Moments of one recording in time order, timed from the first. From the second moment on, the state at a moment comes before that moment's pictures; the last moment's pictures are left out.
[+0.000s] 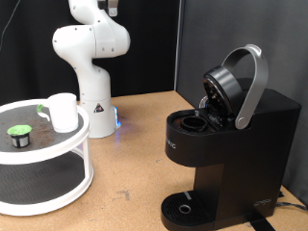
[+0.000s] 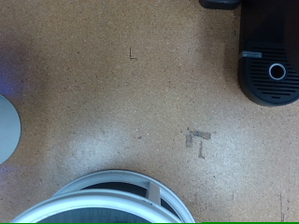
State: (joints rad) arm 0.00 -0.78 -0.07 -2.35 -0.01 1.57 -0.84
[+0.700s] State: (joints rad) arm -0.04 -0.80 -0.25 -2.35 -0.13 1.55 -1.07
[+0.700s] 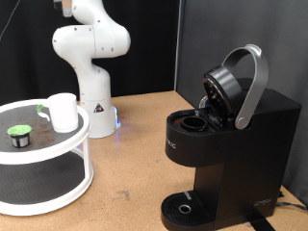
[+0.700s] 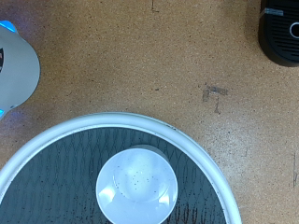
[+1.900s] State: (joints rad) arm -0.11 -0.81 -0.44 -2.34 -0.27 1.53 -1.24
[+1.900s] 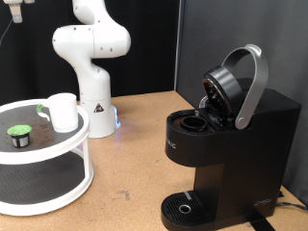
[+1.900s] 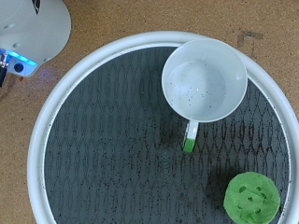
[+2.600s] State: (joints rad) arm -0.12 -0.65 -0.43 -2.46 -0.31 1.80 -1.02
